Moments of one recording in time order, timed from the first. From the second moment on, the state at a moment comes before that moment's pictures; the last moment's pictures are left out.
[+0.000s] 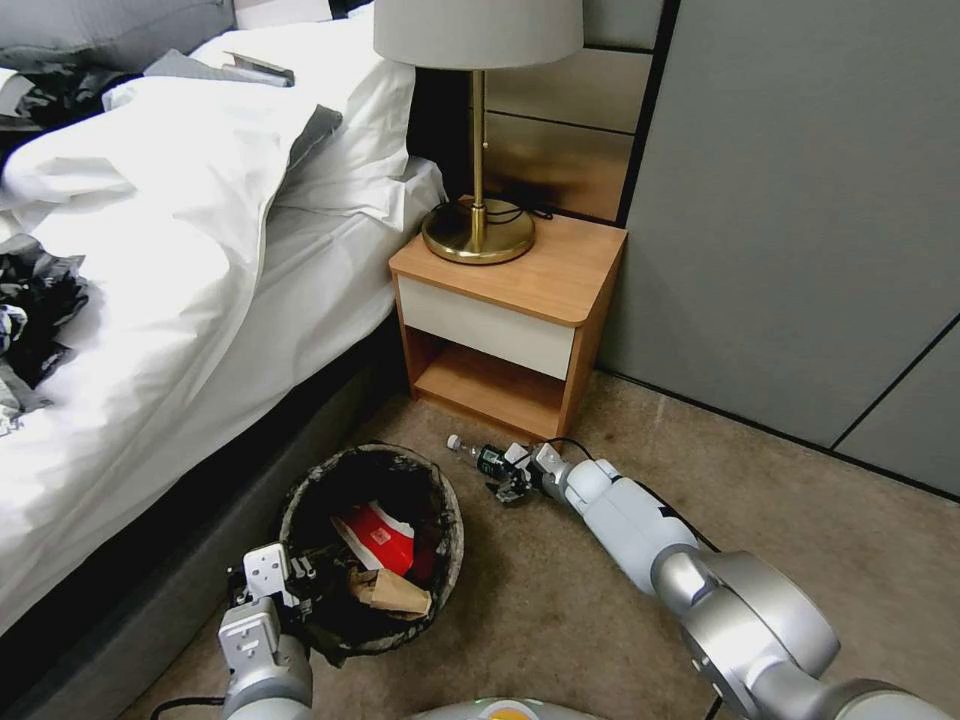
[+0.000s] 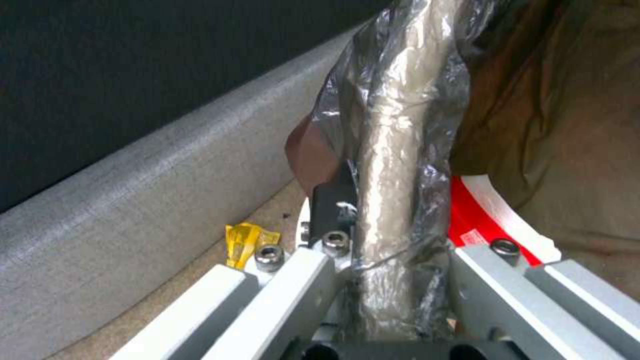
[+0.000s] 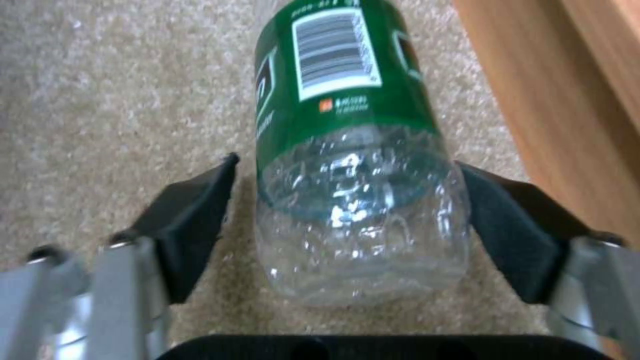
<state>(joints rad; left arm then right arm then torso) 1.85 -1.48 -0.47 -2.27 -0.22 0.37 -0.51 -0.45 1.54 -0.07 0.31 -0.13 0.15 -0.44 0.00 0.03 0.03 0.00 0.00</state>
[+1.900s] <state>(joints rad) 1.79 -1.42 -0.47 -2.24 -0.27 0.40 -0.51 -1.08 1.15 -0.08 1.70 0.33 0.33 -0.41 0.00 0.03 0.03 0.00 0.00</state>
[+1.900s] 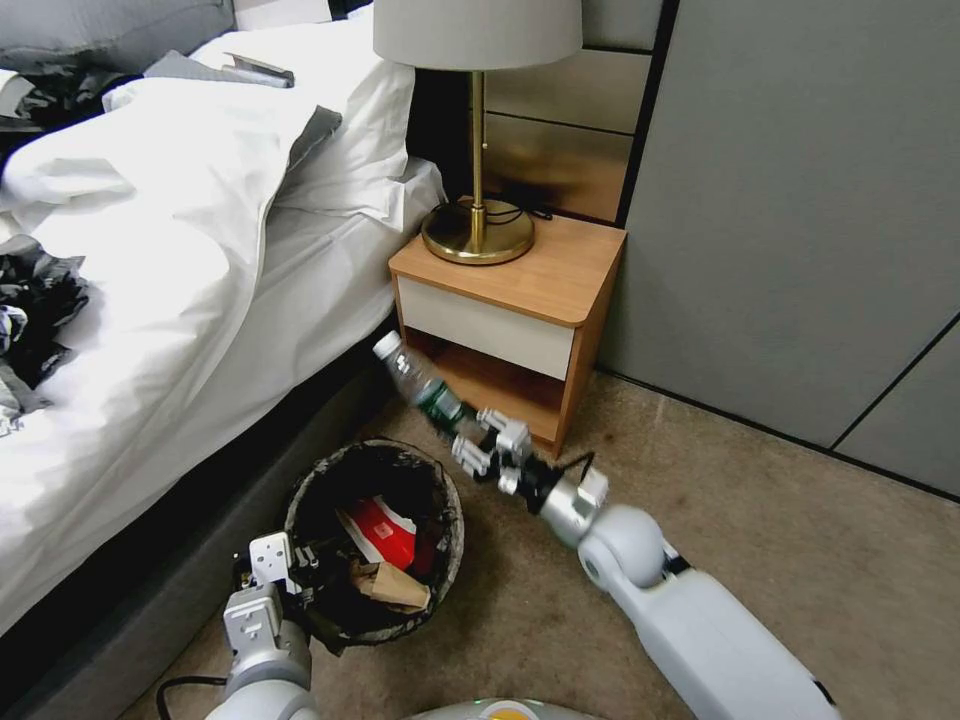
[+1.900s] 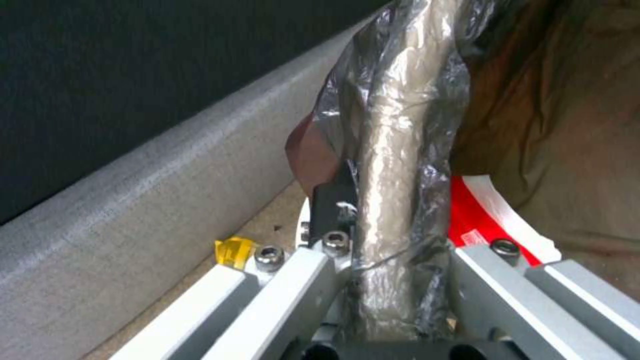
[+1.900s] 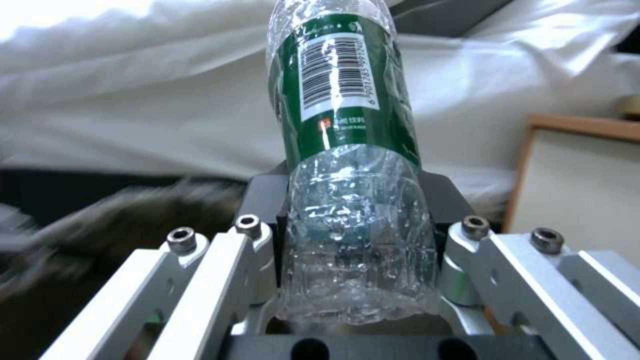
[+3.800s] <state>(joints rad) 1.83 -1.44 -0.43 -2.29 -0.27 0.41 -0.52 -1.13 1.22 -0.16 1.63 0.14 0.39 -0.39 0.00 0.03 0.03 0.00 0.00</state>
